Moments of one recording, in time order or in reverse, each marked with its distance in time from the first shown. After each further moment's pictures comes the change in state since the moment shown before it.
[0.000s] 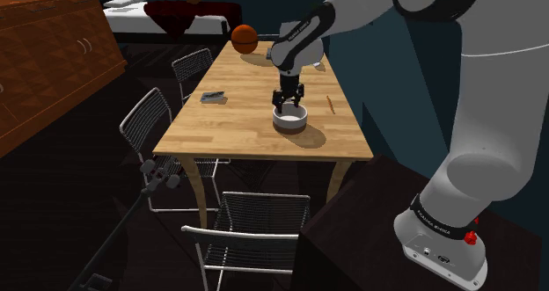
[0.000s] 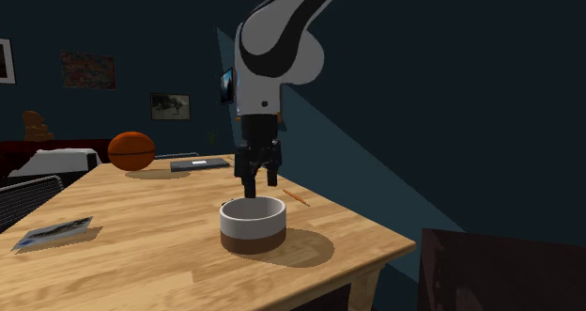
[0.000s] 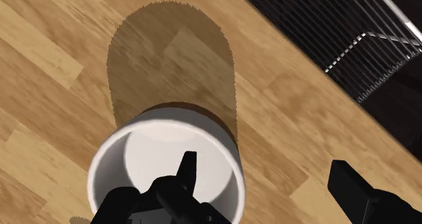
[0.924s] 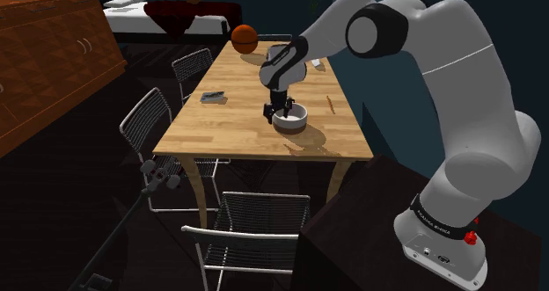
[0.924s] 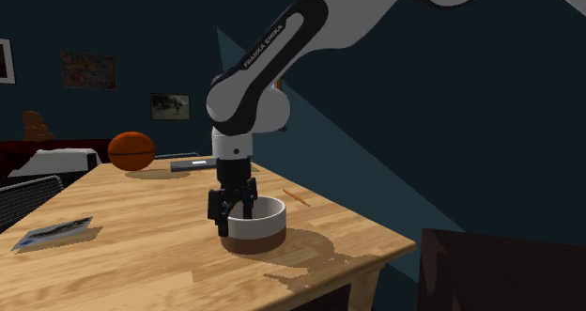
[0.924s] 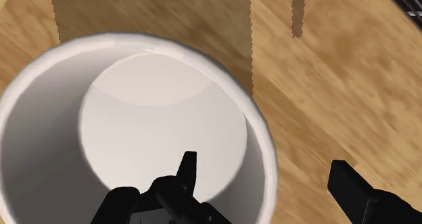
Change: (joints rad) arm -0.035 0.356 0.023 0.327 0.033 0.027 -0.032
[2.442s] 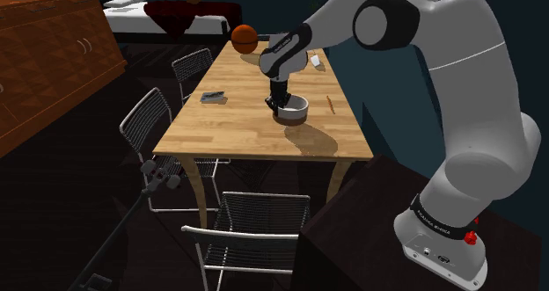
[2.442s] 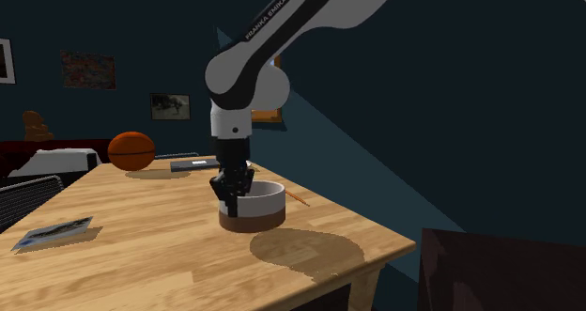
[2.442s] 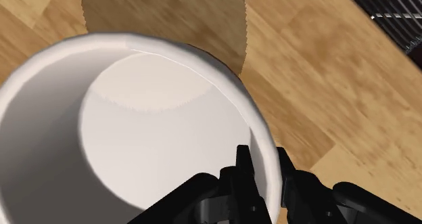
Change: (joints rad) arm 0.003 -0.072 -0.006 0.001 -0.008 -0.074 0.006
